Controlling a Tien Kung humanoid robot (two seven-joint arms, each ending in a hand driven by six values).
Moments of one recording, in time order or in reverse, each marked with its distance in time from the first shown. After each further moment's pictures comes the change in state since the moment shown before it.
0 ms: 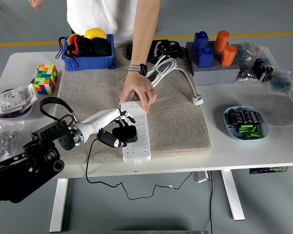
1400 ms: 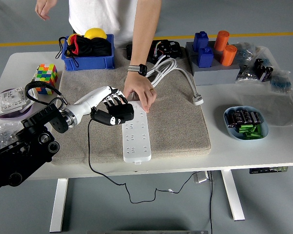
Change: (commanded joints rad) left arm -0.050 -0.016 -0.119 0.090 -0.063 0.039 -0.041; right arm 0.004 -0.001 -0.013 0.000 0.008 -0.003 0.001
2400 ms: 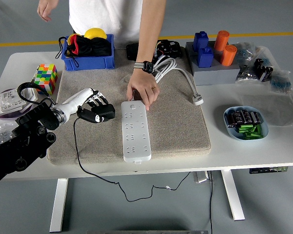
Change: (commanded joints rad) left arm -0.063 -0.040 0.025 0.279 -0.046 0.001 -0.024; right arm -0.005 0.001 -0.003 -0.001 0.001 -0.001 -0.001
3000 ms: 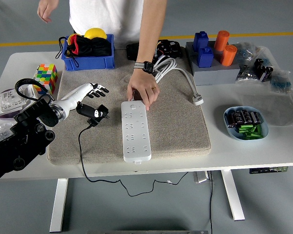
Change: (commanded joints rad) left arm 0.004 0.012 -0.042 -0.077 0.038 0.008 0.004; right arm 0.000 0.001 0.009 0.000 -0.003 0.001 -0.001
